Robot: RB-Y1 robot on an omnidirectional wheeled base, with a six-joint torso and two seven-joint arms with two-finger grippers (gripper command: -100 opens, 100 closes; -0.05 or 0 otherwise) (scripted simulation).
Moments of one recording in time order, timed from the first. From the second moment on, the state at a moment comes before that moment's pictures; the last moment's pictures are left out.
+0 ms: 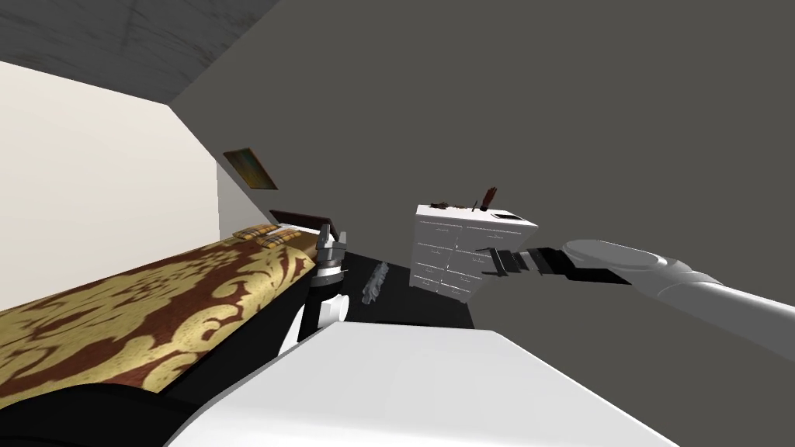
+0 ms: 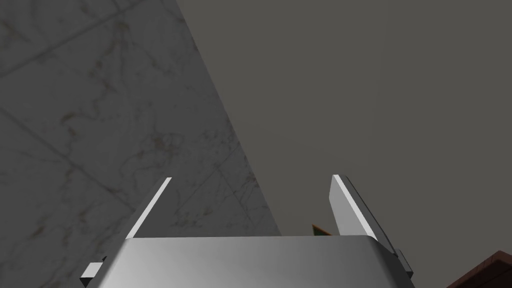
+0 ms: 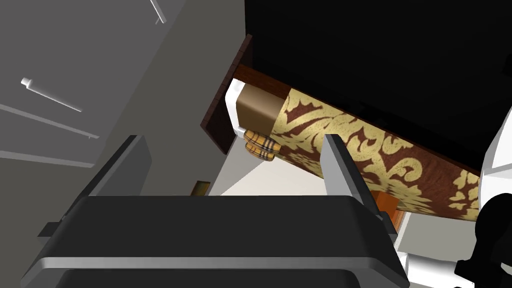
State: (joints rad) left arm 0.45 -0.05 0.02 -2.25 -0.06 -0.45 0.11; right arm -0.05 -1.43 0.22 -1.34 0.82 -1.09 0.45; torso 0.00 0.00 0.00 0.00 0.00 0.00
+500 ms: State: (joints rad) left arm 0.45 -0.05 0.02 -2.25 -0.06 -0.45 0.11; right arm -0.11 -1.56 0.25 -1.19 0.92 -1.17 0.46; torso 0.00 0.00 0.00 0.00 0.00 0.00
